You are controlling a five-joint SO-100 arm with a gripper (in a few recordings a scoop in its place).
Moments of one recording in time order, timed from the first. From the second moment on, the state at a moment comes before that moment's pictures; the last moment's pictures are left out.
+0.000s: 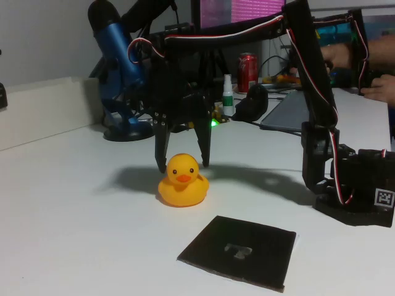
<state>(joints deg) -18.4 72.8 78.8 93.3 -3.7</state>
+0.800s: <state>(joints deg) -19.8 72.8 78.8 93.3 -3.3</state>
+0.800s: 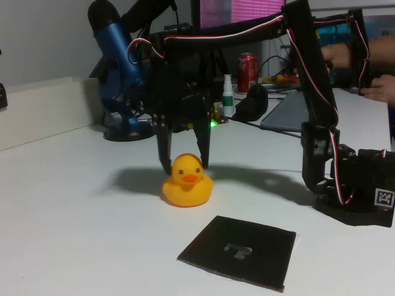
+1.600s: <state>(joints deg) -19.8 84.4 75.7 93.9 -3.7</state>
